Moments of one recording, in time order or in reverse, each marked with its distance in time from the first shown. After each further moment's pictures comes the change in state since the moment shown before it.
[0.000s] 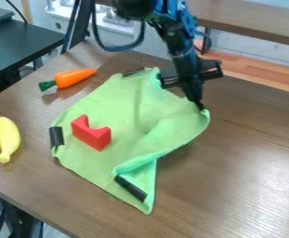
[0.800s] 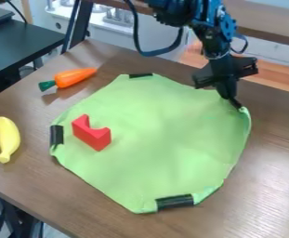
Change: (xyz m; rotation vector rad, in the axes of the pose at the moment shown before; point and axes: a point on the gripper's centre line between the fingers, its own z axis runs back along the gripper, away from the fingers) arm 0.013 -0.050 -0.023 -0.039 -0.069 0.058
